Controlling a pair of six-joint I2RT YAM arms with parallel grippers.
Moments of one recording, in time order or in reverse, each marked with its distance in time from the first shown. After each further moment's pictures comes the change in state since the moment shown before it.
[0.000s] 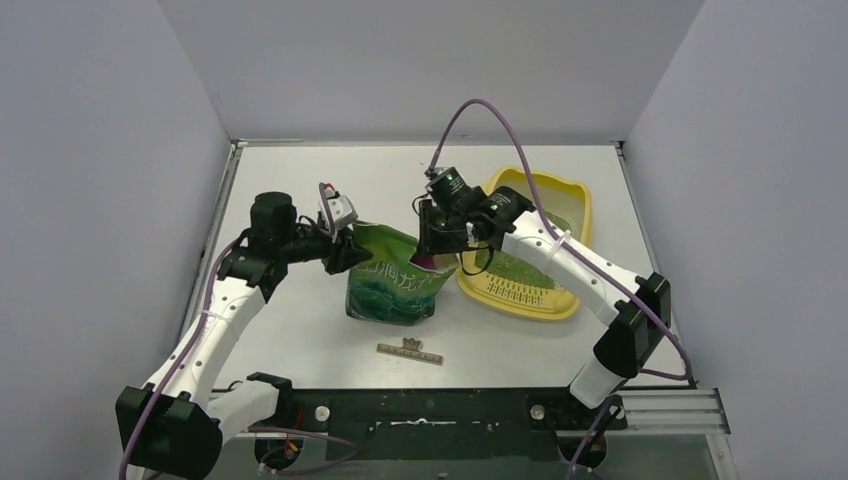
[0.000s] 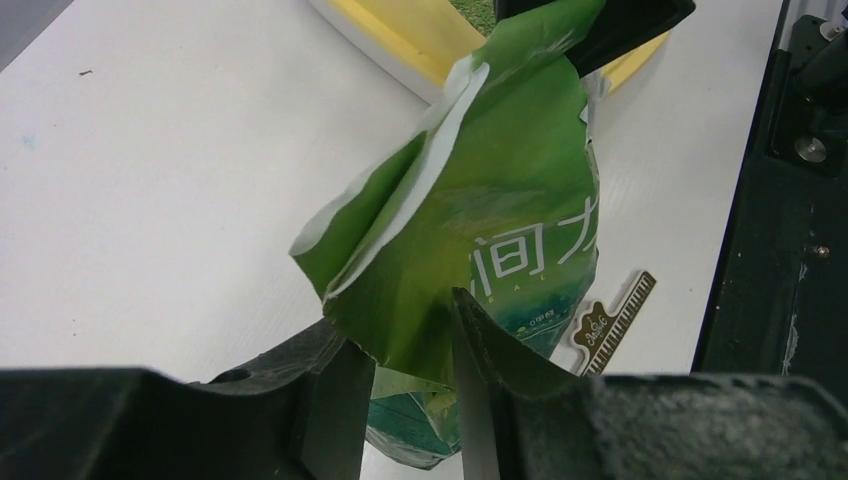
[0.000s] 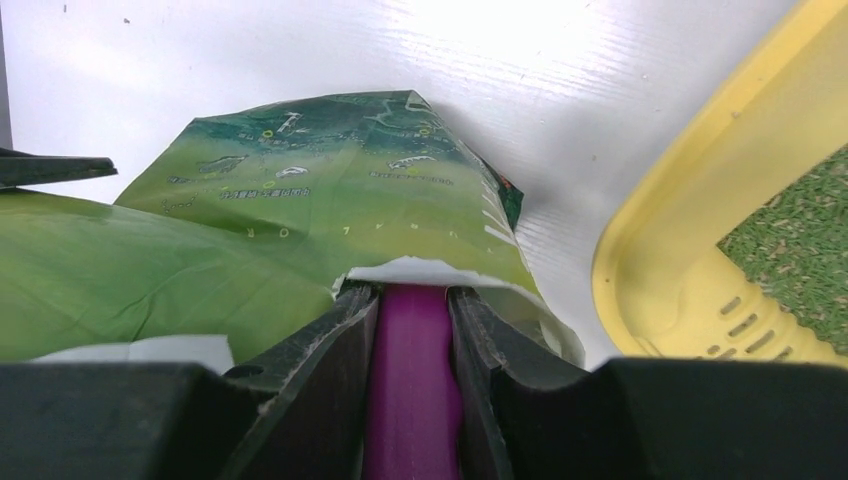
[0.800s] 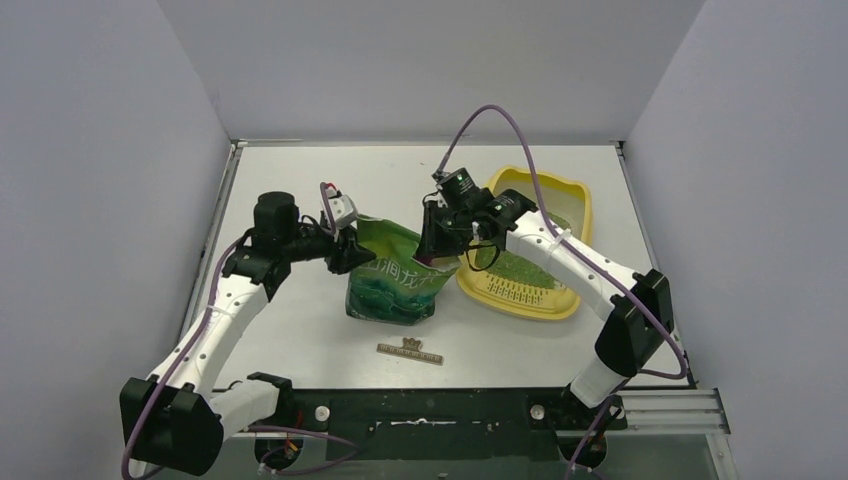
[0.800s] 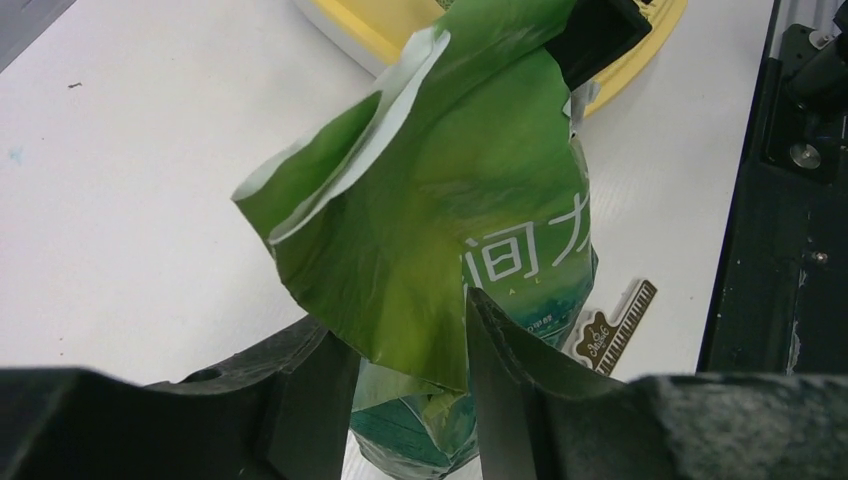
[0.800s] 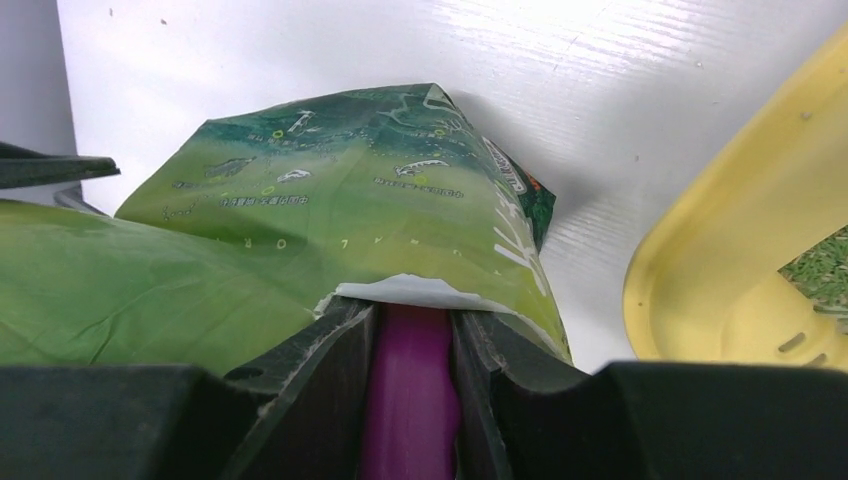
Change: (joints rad) left arm 0.000 0.017 -0.018 0.060 0.026 -0.006; right arm -0.052 -0.005 -0.076 0.082 -0.126 0.027
